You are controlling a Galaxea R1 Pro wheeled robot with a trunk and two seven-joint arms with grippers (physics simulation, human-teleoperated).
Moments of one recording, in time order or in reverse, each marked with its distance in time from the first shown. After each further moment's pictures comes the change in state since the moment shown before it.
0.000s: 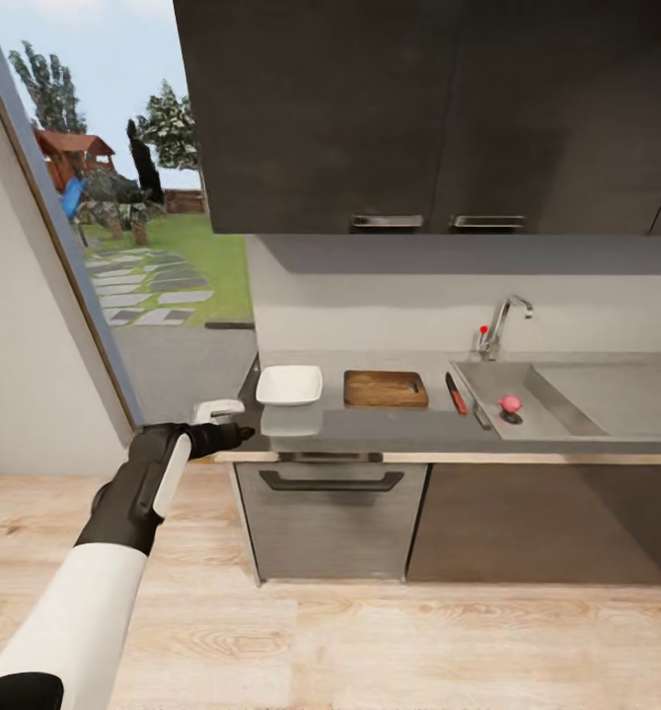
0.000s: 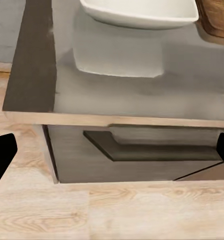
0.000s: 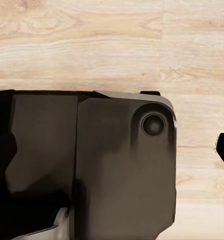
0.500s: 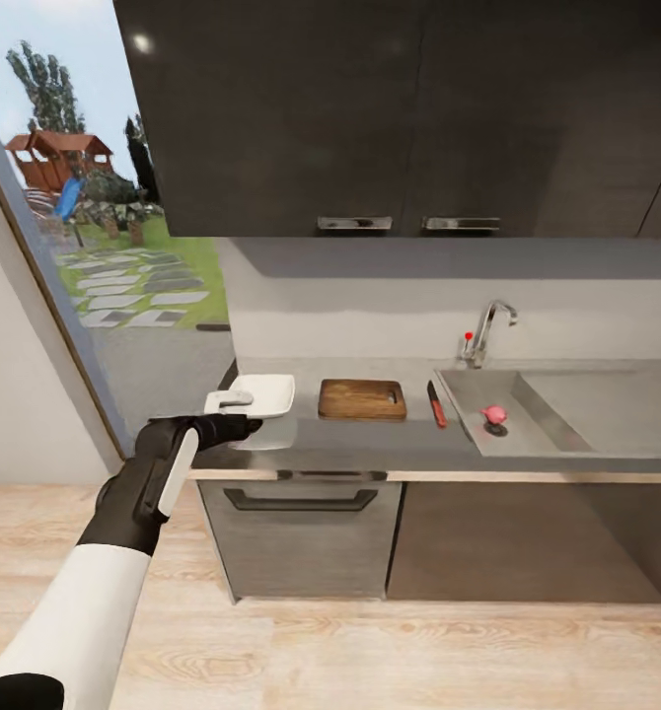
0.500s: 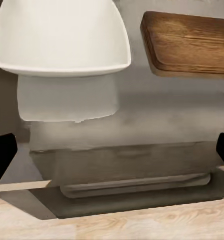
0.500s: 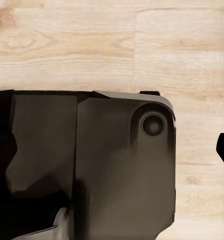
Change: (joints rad) left arm 0.001 -0.005 -0.066 -0.077 -0.004 -0.006 0.000; right arm 0.000 0.000 -0.001 0.000 0.000 0.000 -0.001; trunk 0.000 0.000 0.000
